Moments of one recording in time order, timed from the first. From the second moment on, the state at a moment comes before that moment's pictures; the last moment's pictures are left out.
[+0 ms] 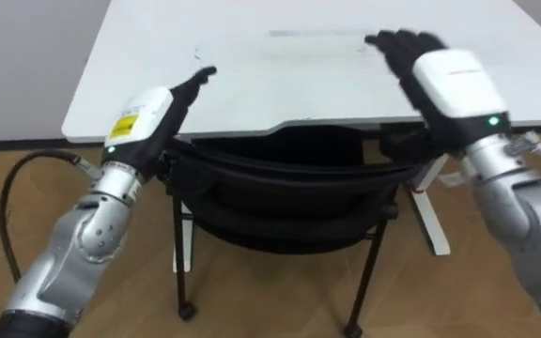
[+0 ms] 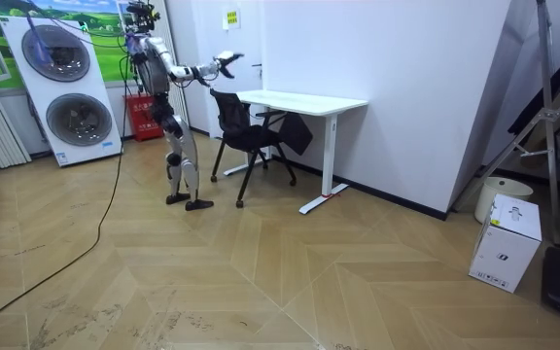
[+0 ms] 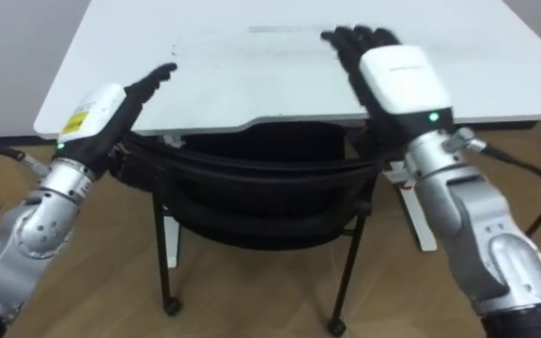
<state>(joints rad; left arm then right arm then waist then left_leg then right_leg) -0.21 0.46 0.03 0.14 0.59 -0.29 0.14 -0.21 -0.59 -0.04 0.01 -0.82 -0.21 -0.18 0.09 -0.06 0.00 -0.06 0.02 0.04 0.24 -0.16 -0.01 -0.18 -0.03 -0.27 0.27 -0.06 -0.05</state>
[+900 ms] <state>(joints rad) 0.28 0.48 0.83 0.27 -0.19 -0.21 0.63 0.22 -0.61 -0.93 0.12 0.25 -0.22 -0.71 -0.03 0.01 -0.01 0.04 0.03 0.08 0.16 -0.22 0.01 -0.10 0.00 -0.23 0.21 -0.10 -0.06</state>
